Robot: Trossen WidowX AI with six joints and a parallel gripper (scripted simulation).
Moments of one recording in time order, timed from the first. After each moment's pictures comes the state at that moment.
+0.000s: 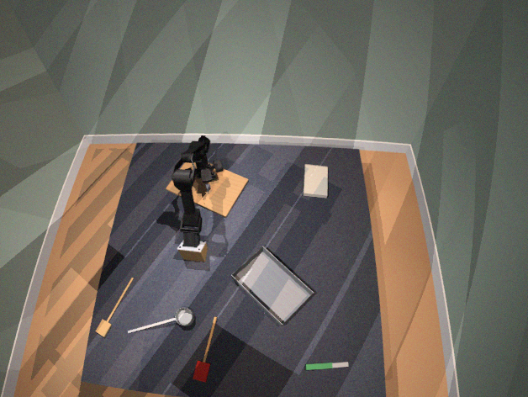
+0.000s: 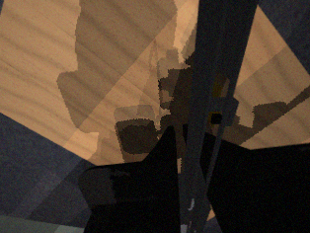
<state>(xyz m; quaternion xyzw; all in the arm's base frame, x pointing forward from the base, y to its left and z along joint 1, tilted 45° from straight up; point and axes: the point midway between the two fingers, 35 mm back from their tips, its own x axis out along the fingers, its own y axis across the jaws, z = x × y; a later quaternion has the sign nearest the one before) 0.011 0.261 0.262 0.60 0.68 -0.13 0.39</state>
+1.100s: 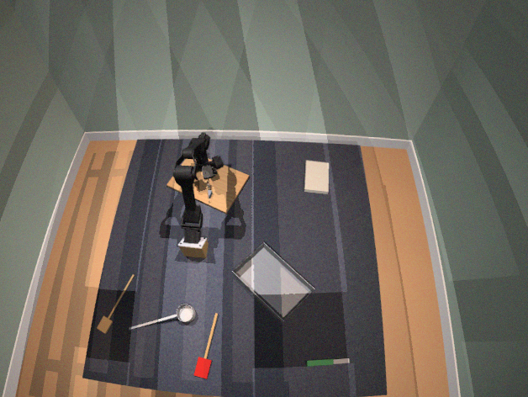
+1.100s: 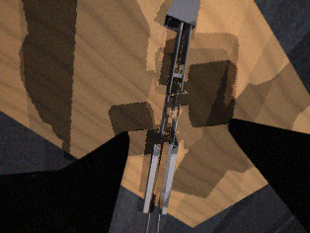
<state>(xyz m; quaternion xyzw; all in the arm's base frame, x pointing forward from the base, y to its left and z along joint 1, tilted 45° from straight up) 0.007 0.262 0.257 0.58 0.69 -0.10 0.42</state>
